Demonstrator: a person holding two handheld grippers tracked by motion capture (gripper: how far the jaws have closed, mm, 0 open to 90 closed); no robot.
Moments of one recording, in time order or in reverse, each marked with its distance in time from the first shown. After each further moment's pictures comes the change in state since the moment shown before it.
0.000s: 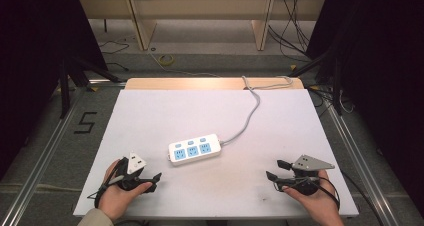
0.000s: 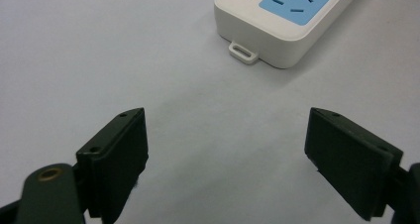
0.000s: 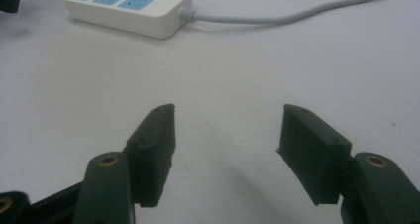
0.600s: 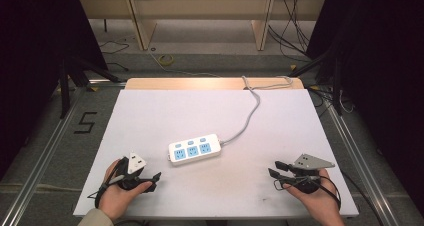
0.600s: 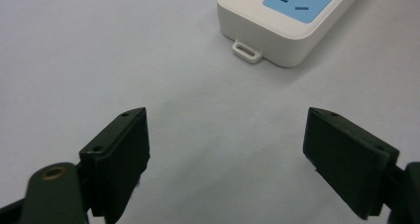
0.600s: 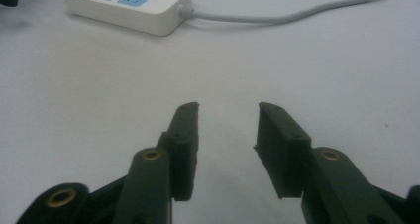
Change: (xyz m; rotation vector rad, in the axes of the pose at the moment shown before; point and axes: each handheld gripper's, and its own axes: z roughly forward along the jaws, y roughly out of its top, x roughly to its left) left arm 0.001 -0.001 0.001 0.002 0.008 0.008; right arm -0.001 0.004 -0.002 0.020 -0.002 -0.020
